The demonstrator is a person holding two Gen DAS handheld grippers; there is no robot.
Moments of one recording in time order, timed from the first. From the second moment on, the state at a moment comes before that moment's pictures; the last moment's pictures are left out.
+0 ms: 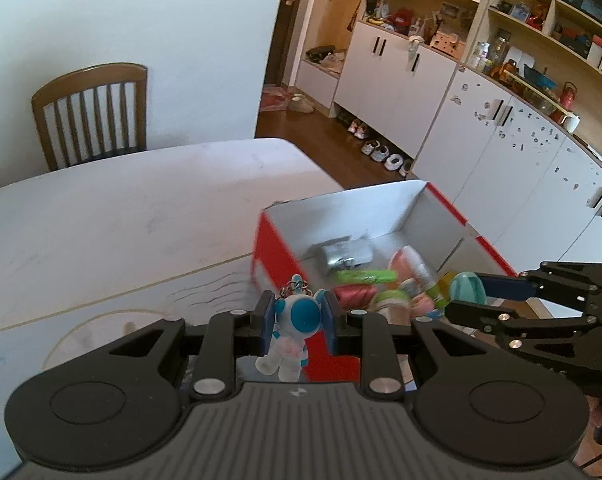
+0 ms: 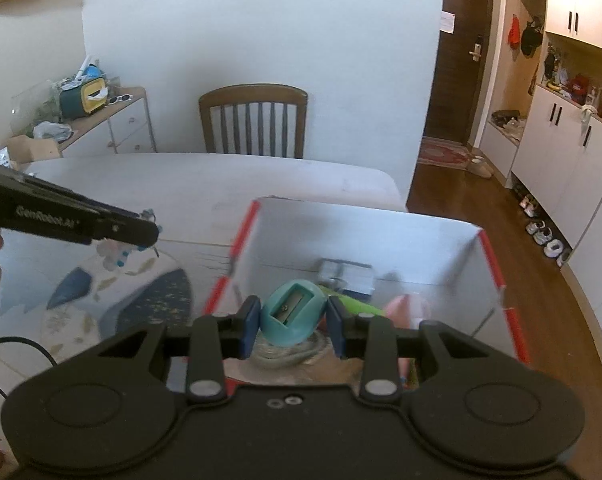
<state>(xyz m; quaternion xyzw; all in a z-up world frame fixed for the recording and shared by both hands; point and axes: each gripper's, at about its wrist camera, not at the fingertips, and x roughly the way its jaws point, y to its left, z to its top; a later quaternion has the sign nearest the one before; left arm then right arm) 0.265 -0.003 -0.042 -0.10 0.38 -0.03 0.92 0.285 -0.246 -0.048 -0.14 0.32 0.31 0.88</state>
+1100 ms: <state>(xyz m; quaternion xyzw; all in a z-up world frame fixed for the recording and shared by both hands) 0.366 -0.114 -0.109 -0.09 0.47 -0.02 0.88 0.374 -0.316 -0.095 -0.17 0.37 0.33 0.85</state>
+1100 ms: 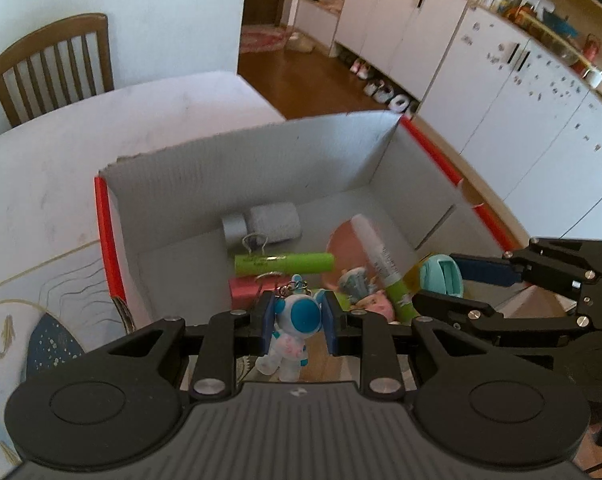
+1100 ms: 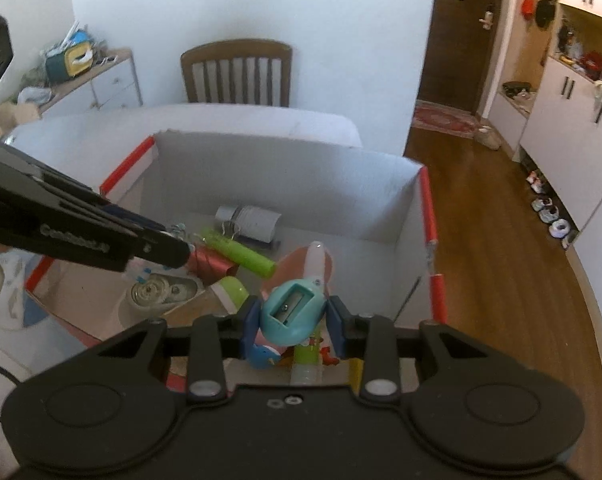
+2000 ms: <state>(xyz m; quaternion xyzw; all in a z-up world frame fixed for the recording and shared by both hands) 0.394 -0.115 -0.151 -0.08 0.53 0.03 0.85 0.400 -0.298 -0.128 -0.22 0.40 0.36 0.81</state>
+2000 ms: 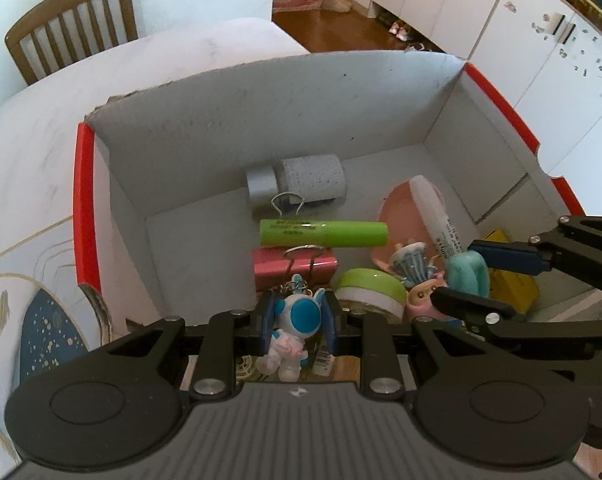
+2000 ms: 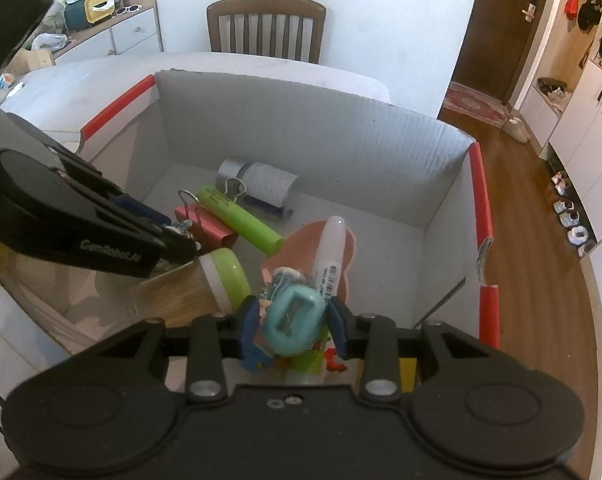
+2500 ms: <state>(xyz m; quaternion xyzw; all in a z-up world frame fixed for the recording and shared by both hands) 0.373 -0.118 -0.126 -0.08 0.50 0.04 0.86 0.389 -0.309 -0.112 -0.18 0.40 0.36 0.82</state>
